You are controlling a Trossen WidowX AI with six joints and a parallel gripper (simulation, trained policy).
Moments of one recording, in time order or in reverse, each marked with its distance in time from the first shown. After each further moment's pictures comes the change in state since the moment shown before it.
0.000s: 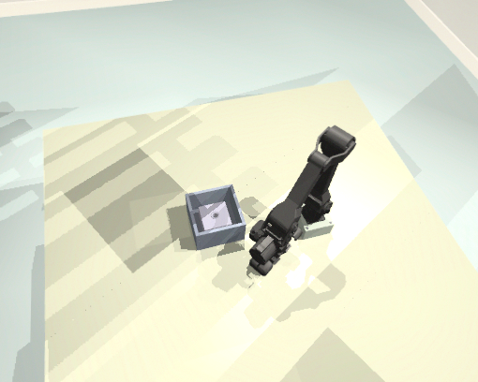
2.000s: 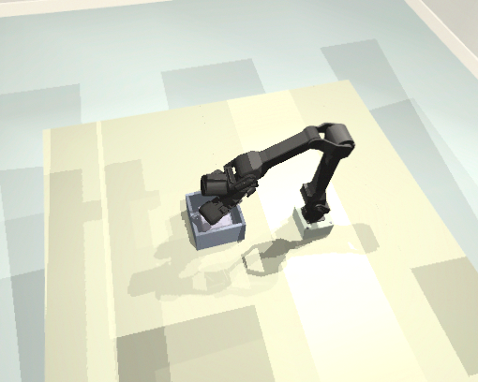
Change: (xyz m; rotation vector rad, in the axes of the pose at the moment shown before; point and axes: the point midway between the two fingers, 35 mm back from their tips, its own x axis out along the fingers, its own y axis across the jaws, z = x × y) arm -0.098 0.021 0.196 0.064 -0.293 0.119
